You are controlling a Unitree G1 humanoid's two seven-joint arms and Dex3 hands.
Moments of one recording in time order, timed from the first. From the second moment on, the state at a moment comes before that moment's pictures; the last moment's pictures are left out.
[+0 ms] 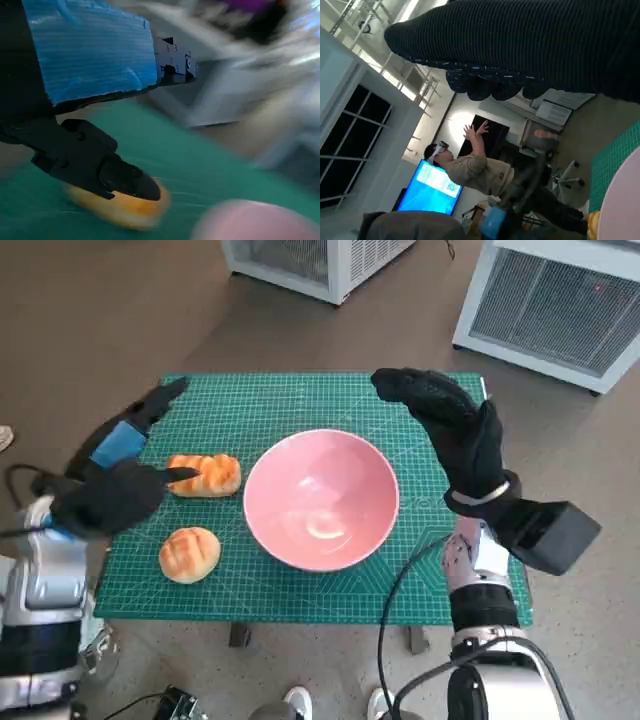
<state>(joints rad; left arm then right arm) -0.57 0.68 -0.01 0.29 0.48 0.23 -0.40 -0.84 -0.01 -0.26 0.93 0.38 -0.85 0.84</state>
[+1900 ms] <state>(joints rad) -0.87 0.53 -0.39 1.04 0.60 0.00 -0.16 -0.83 0.00 -0.26 0.93 0.39 -0.85 0.82</state>
